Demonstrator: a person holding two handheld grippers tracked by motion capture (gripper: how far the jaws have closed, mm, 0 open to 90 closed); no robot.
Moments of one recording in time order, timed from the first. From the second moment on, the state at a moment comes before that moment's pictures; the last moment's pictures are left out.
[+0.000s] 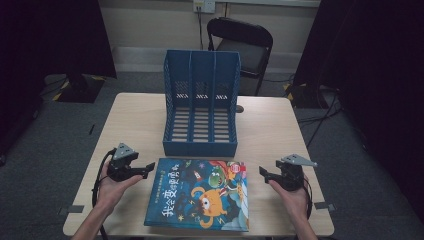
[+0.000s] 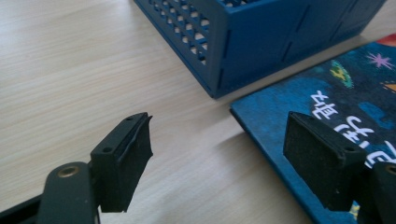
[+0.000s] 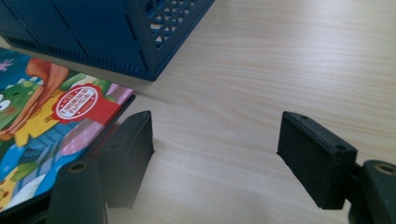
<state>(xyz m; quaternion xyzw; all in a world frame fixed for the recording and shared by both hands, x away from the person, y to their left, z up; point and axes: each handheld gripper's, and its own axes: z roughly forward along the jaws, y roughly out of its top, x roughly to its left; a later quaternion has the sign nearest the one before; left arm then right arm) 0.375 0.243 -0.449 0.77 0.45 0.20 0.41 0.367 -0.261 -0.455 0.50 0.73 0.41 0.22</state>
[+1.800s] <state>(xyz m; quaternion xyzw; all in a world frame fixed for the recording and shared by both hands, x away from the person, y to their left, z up) 0.361 0.218 -0.463 0.79 0.43 0.13 0.41 0.405 -0.180 -0.463 0.37 0.81 0.43 0.13</state>
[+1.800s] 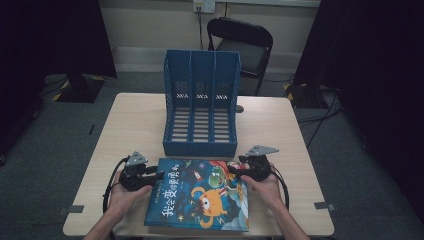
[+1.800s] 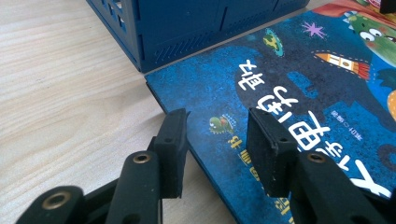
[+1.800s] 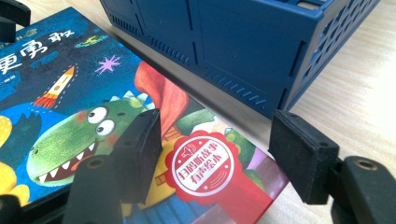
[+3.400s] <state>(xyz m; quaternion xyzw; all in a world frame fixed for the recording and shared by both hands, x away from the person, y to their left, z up) 0.385 0.163 -0.464 0.82 0.37 0.07 0.44 0.371 -0.176 -0.433 0.32 0.84 0.42 0.12</state>
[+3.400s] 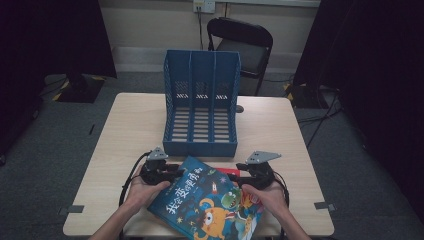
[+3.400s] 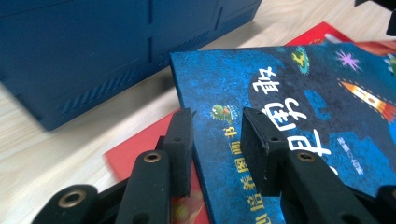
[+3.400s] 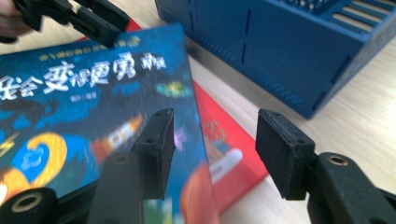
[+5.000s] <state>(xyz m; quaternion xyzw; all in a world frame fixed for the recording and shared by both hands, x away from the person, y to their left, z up) 0.319 0.218 -0.463 0.84 0.34 0.03 0.42 0.380 -0.146 -0.452 0.30 0.86 0.39 0.08</state>
